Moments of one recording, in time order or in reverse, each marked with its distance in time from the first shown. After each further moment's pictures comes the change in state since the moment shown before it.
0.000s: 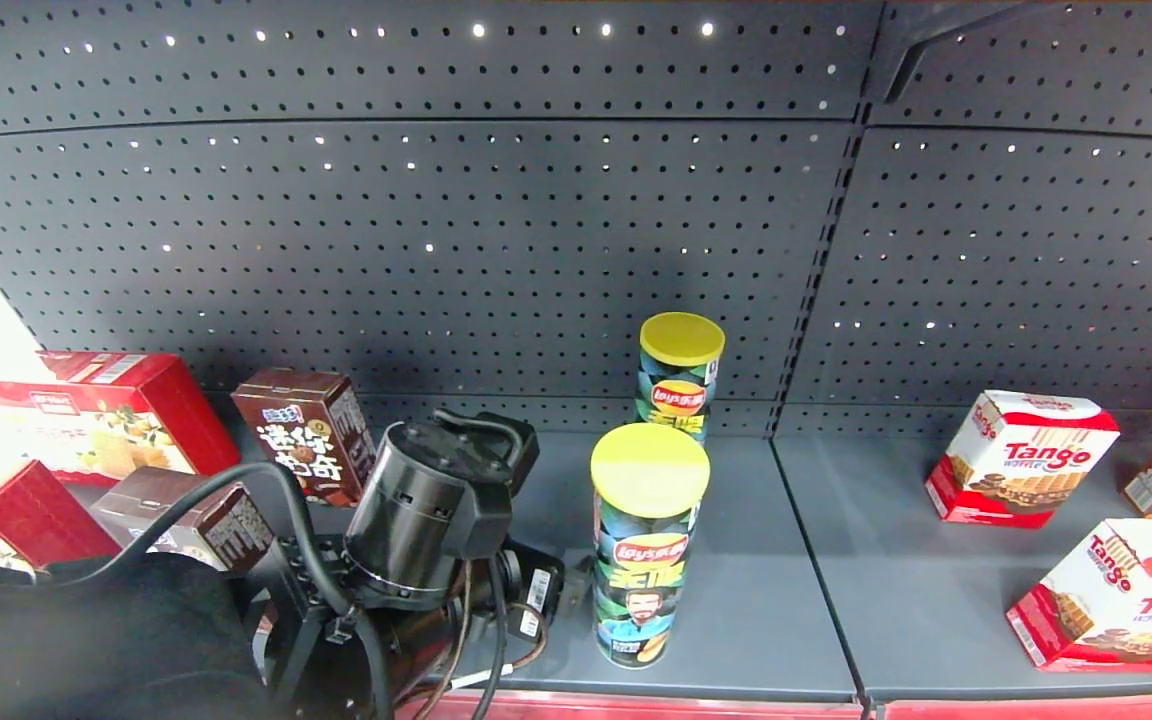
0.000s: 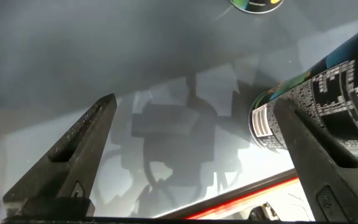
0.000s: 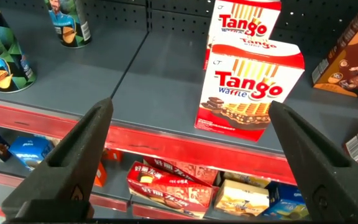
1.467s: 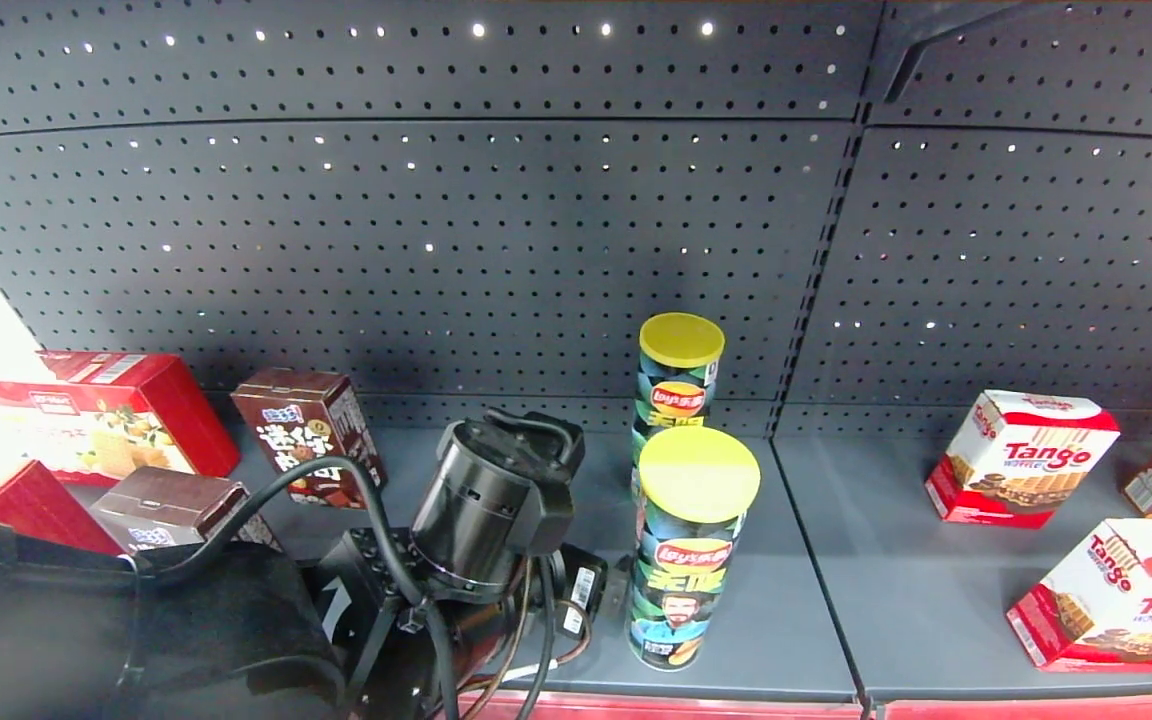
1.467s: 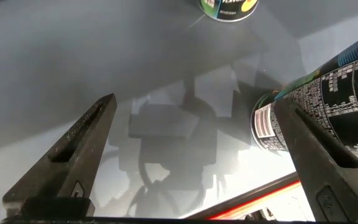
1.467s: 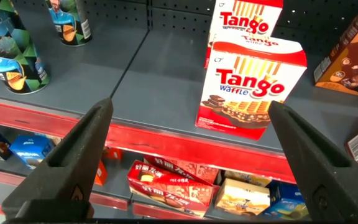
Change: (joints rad) left arm -0.039 0.074 -0.077 0.000 -0.002 0.001; right arm 0.002 -0.001 0.006 0.000 0.000 0.000
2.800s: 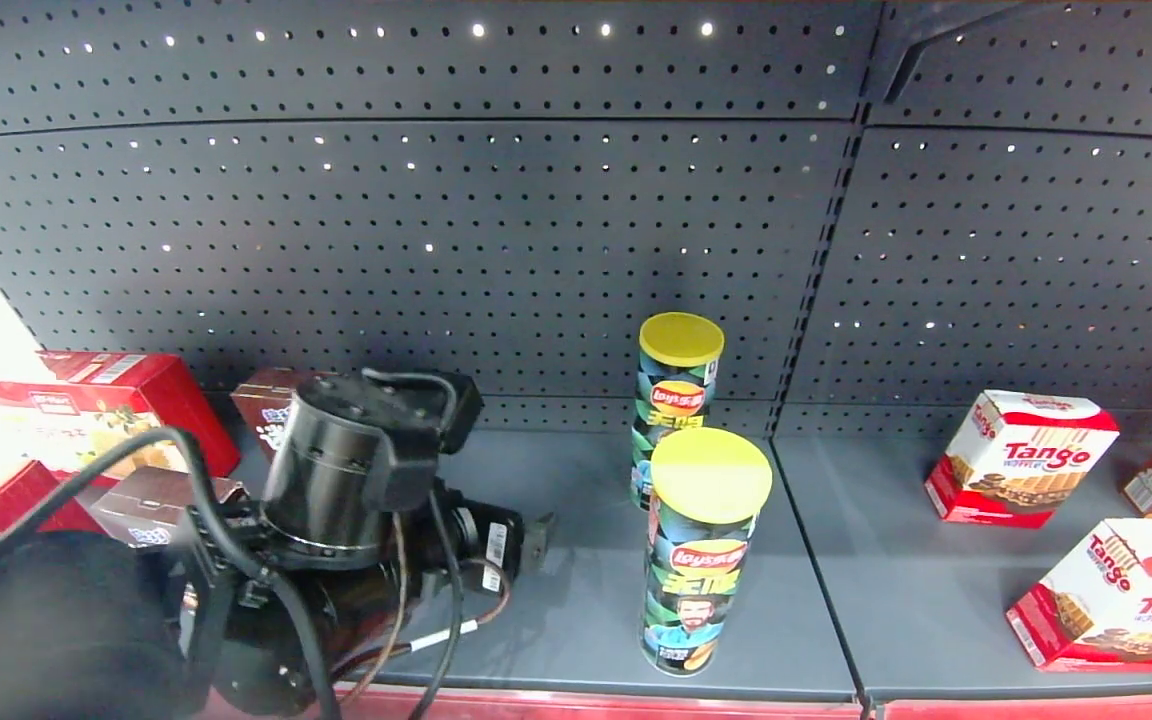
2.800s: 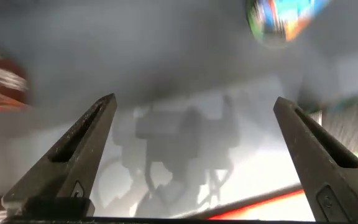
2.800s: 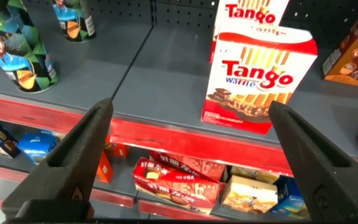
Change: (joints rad) left arm 0.116 -0.169 0.076 0.000 0.009 -0.024; right arm 0.006 -0.021 0.030 0.001 0.008 0.022
